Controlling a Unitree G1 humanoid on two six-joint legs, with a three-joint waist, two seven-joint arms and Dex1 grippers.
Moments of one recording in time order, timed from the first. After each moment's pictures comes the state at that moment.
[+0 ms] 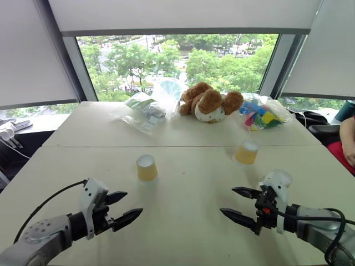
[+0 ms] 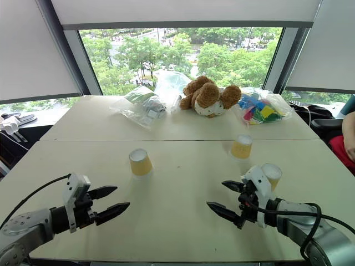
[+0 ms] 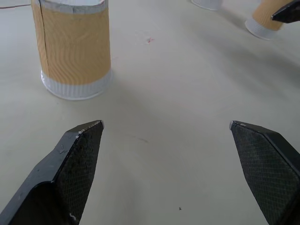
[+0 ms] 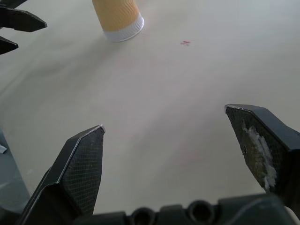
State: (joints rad) left arm 0.16 0.70 0.26 -0.55 -0.71 0.67 -0.72; right arm 0.08 -0.74 -0.20 -0.59 0.61 0.69 0.71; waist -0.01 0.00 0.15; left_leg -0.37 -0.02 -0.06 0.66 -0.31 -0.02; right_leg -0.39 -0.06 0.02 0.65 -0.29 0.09
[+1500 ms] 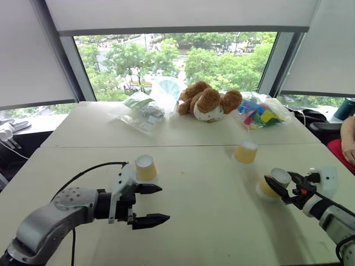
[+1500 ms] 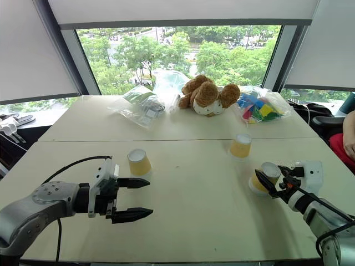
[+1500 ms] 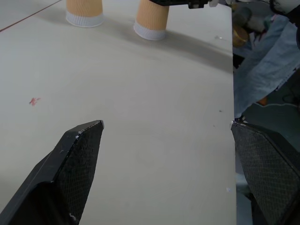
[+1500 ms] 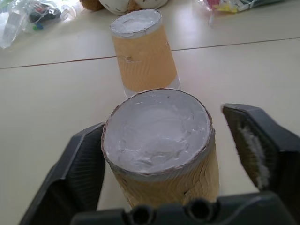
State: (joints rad) left arm -0.16 0.80 0.01 -0.57 -0.74 0.71 -0.92; right arm 0.05 -0.59 -0.47 -0.25 0.51 0.51 0.50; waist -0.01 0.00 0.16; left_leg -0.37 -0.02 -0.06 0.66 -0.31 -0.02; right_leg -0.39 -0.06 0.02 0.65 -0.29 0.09
